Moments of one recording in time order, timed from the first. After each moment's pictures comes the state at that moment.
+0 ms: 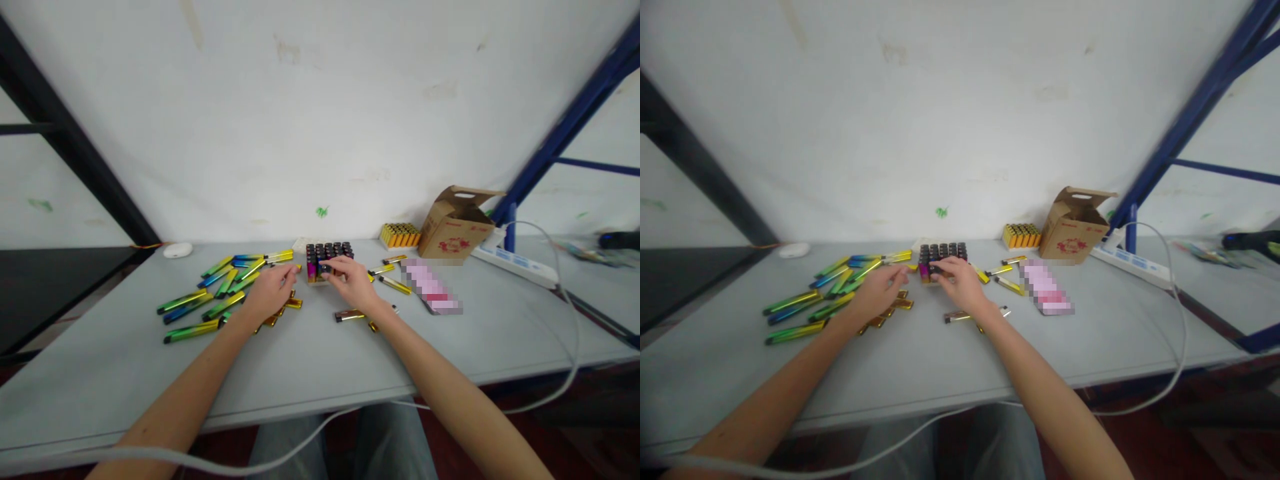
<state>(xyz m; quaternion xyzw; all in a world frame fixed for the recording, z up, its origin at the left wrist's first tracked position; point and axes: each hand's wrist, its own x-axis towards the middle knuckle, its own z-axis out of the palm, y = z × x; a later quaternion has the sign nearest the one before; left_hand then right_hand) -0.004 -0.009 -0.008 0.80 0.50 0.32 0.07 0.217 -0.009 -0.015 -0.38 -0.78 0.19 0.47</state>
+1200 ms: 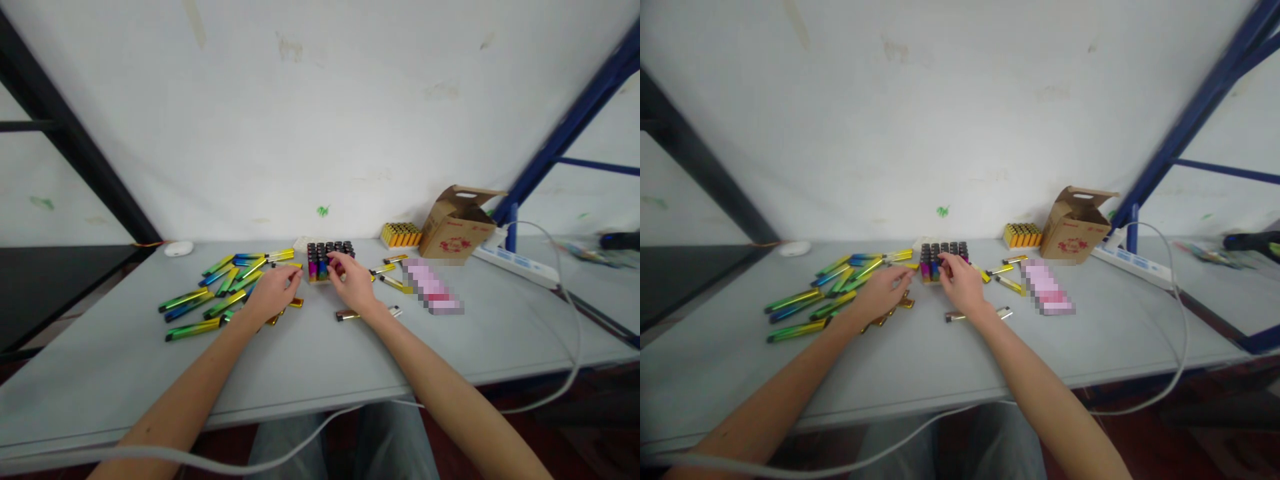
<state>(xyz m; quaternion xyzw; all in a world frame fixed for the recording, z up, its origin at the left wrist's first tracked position) -0.001 -0.010 -0.012 0.83 0.48 0.29 0.03 0.209 -0.010 -0.027 -0.47 -0.76 0.04 0.46</state>
